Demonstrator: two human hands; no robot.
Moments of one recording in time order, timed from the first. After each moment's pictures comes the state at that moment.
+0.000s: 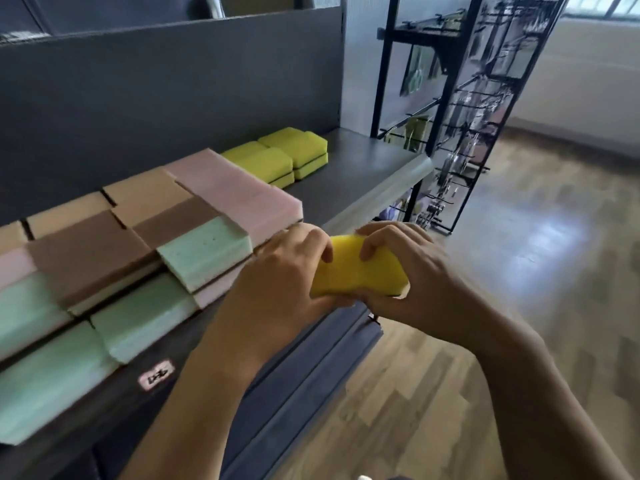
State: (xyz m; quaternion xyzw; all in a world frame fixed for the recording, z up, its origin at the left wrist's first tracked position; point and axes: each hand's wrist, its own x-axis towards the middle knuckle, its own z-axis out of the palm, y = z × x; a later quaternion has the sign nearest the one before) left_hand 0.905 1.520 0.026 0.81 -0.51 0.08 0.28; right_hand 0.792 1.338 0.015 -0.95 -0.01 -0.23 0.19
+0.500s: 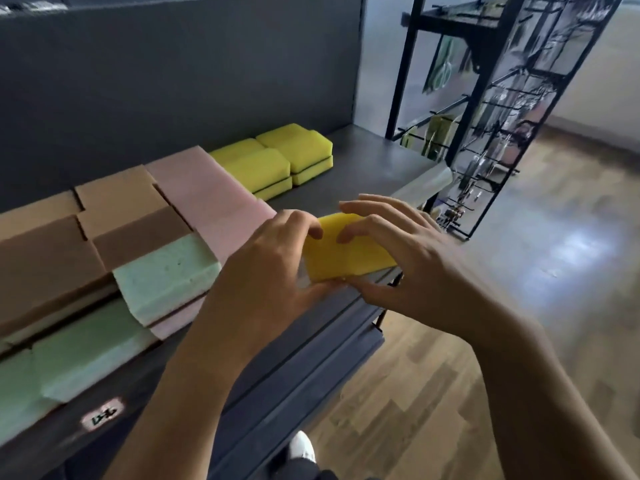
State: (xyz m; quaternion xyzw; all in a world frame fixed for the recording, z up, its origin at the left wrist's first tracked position) left_hand 0.942 1.462 0.028 0.83 -0.45 0.07 0.32; right_hand 0.851 1.269 0.031 -0.96 -0.10 -0.21 0.15
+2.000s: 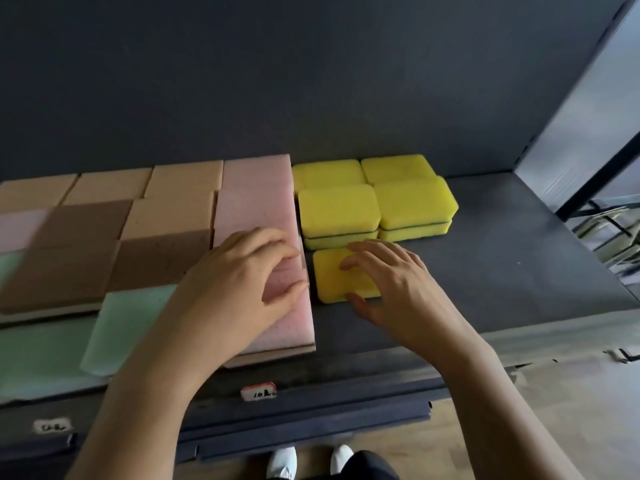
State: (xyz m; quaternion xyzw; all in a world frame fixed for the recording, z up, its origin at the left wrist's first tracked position) left_hand 1.038 1.440 0.029 0.97 -0.17 0.05 0.16; right_hand 1.075 1.216 -0.050 -0.94 -0.24 -0.10 0.22
